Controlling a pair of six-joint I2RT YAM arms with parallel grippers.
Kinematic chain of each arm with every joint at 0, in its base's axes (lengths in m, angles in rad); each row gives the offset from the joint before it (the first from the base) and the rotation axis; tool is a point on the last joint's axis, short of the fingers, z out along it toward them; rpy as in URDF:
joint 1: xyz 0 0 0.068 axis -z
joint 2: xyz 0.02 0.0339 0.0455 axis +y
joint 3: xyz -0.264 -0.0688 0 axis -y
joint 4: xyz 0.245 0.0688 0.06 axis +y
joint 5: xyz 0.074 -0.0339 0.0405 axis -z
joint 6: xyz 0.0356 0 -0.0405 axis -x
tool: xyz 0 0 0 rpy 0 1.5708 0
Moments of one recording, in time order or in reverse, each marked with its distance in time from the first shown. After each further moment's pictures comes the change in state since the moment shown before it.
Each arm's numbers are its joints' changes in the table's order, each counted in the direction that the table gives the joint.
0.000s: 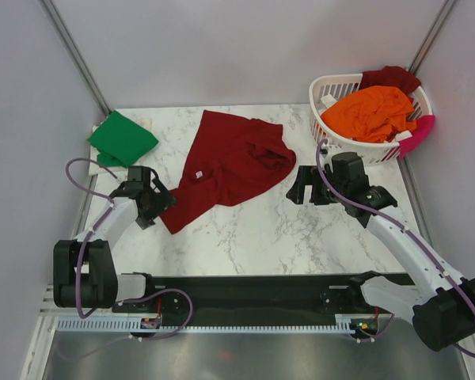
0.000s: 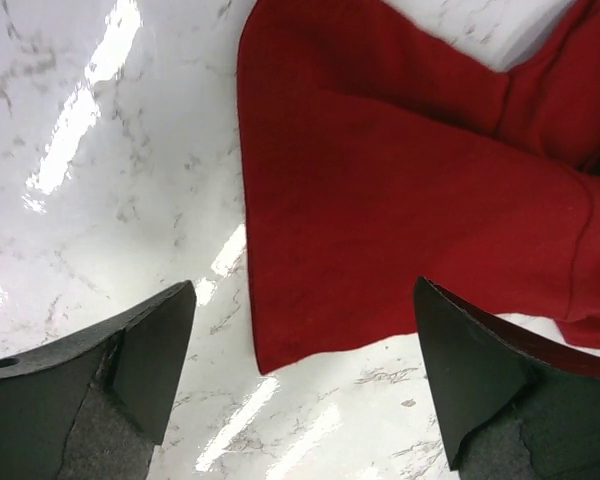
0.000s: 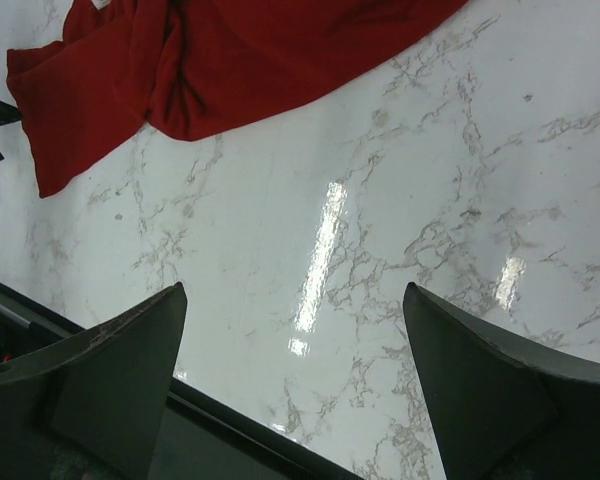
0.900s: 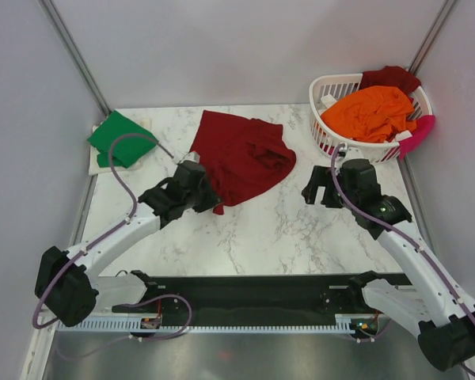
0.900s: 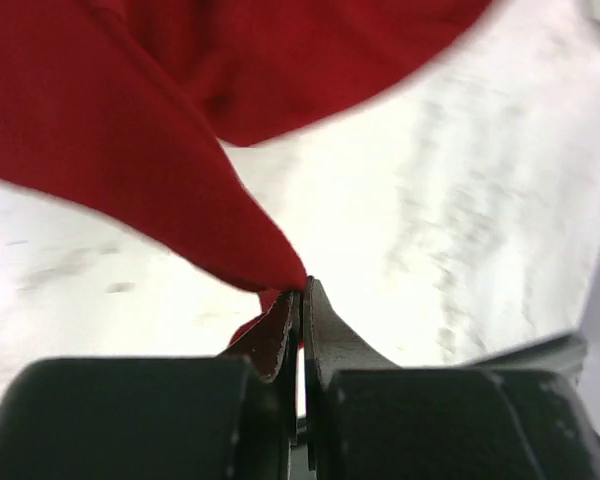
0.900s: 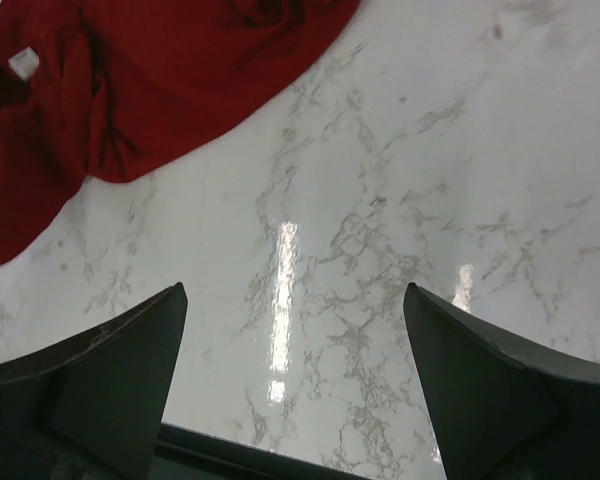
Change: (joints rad) left arm 0.497 -0.096 0.080 -0.073 0.047 0.201; right arm -0.001 -0.116 -0.020 0.082 0.168 -0.013
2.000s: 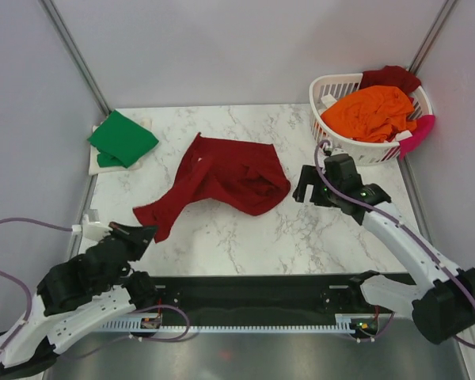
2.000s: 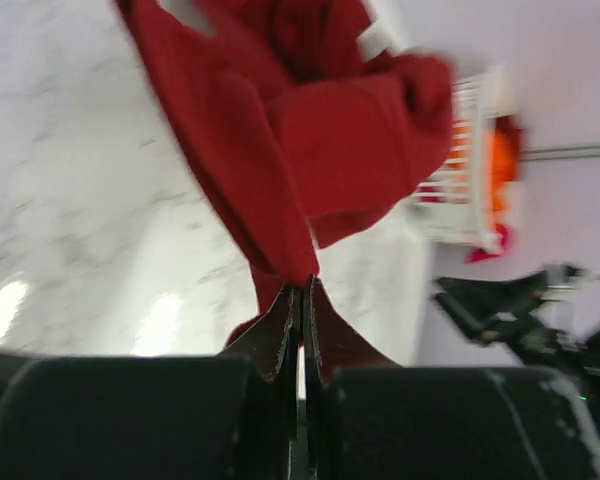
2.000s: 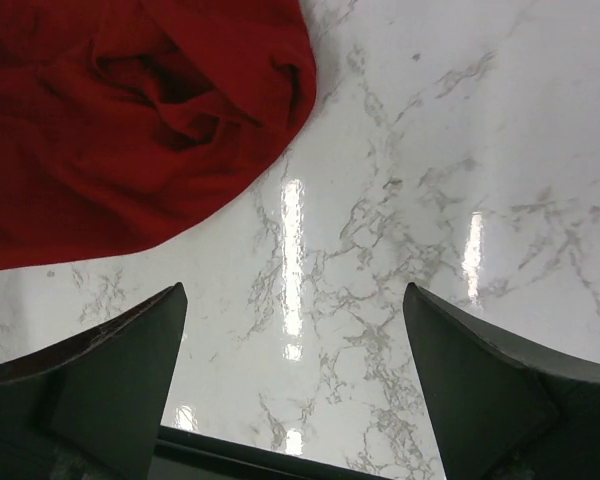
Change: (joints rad) left arm 0.431 -1.011 0.015 0.626 -0.671 0.535; right arm -0.023 0.105 0.013 -0.006 0.072 -0.108
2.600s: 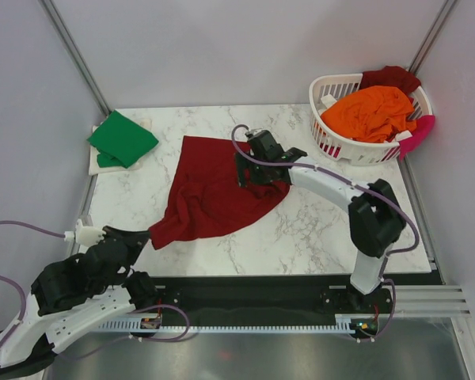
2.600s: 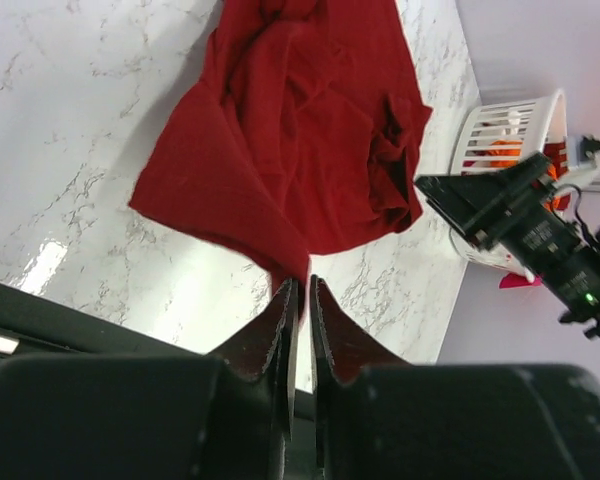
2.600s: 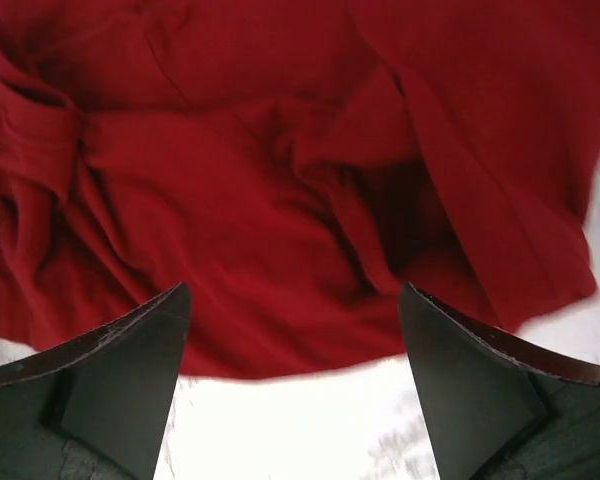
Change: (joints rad) left arm 0.002 0.066 0.020 0.266 0.004 0.203; right arm -0.278 0.705 0.491 -0.108 0.026 0.086
